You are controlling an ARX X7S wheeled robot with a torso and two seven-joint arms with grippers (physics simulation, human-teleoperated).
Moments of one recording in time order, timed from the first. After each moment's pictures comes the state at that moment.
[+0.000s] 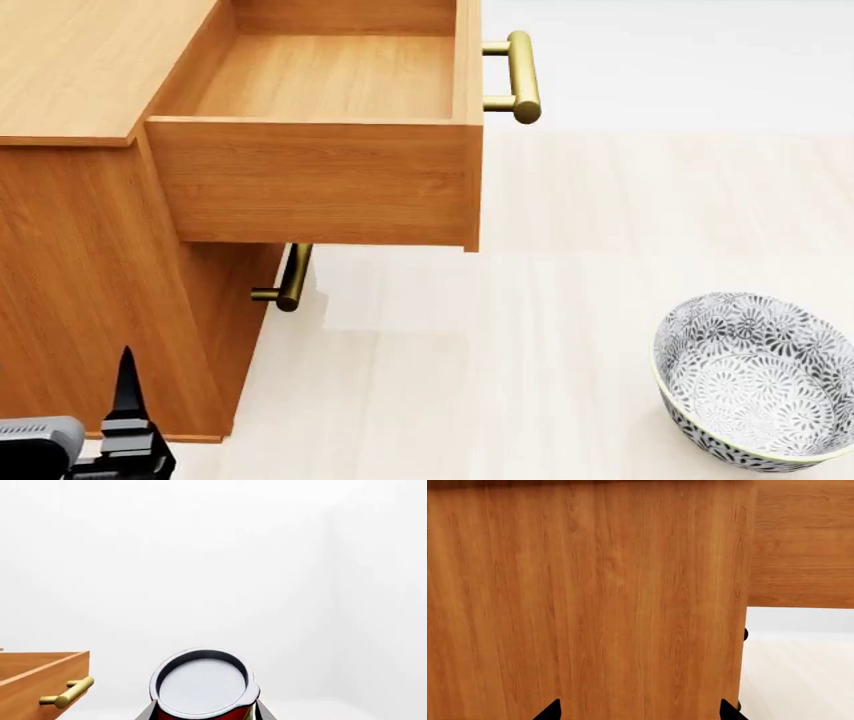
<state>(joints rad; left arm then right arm) -0.12 -0.30 0.18 0.24 -0.27 -0.16 -0.35 -0.24 0.67 0.71 -0.79 0.87 0.35 0.21</state>
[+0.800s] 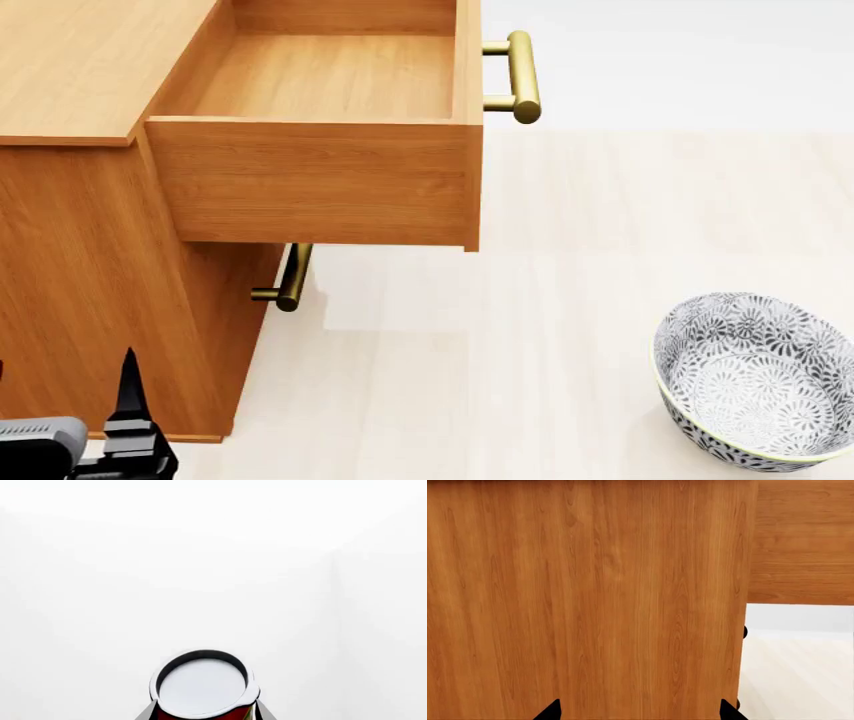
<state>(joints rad) -0.13 -0.30 0.19 0.23 -0.28 -0.15 -0.36 0.07 1.00 0.69 -0.79 1.15 0.47 0.46</state>
